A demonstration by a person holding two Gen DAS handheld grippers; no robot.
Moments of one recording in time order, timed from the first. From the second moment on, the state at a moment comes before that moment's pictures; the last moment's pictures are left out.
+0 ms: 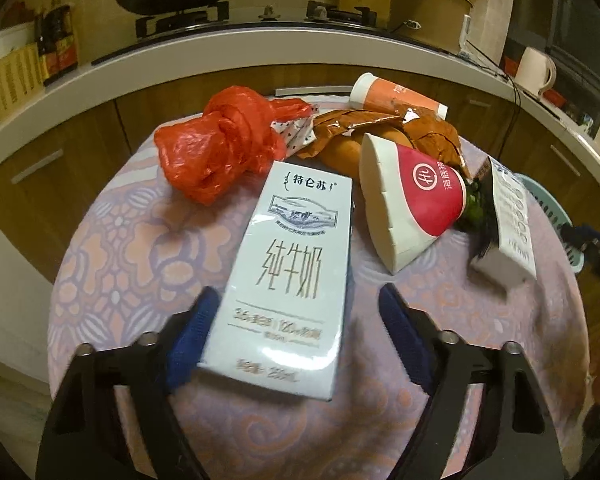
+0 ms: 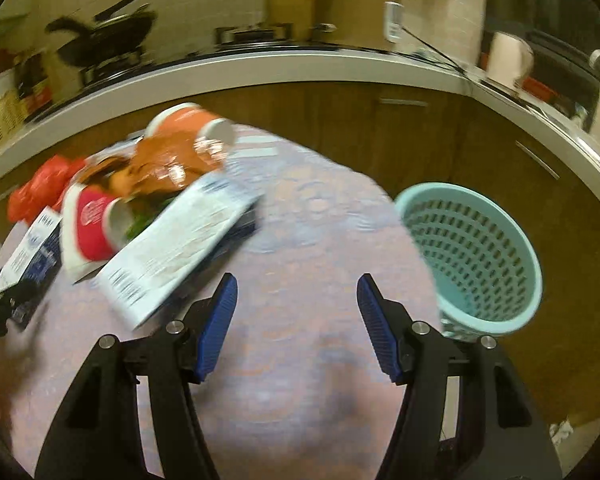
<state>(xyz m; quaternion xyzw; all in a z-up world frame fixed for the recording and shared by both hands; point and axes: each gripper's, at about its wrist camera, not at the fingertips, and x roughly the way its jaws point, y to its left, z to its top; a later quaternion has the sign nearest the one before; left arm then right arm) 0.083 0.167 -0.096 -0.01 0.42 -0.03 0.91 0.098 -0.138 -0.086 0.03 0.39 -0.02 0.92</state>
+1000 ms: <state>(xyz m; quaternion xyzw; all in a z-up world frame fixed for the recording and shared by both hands) 0.064 0.167 -0.097 -0.02 0.37 0.00 0.93 0.133 -0.053 -0.115 0.14 0.46 -0.02 0.88</state>
